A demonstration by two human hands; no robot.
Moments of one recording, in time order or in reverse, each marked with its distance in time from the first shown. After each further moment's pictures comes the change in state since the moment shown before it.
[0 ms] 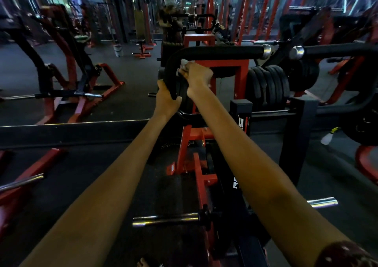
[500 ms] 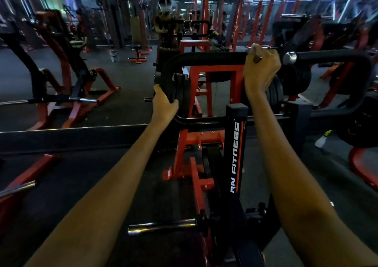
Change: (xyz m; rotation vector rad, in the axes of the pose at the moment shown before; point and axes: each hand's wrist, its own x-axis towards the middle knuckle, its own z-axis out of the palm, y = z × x) left_hand 0.001 0.002 0.005 0.016 0.085 -0.001; right_hand 0.037 -0.061 -0.105 -0.712 0.497 -0.862
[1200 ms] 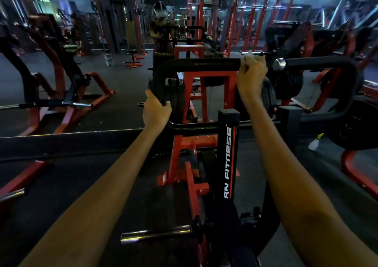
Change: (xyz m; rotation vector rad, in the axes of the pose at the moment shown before) left_hand 0.002 0.002 0.007 0.110 0.101 -0.068; right_hand 0.019 0.029 0.001 -0.195 -0.176 -0.112
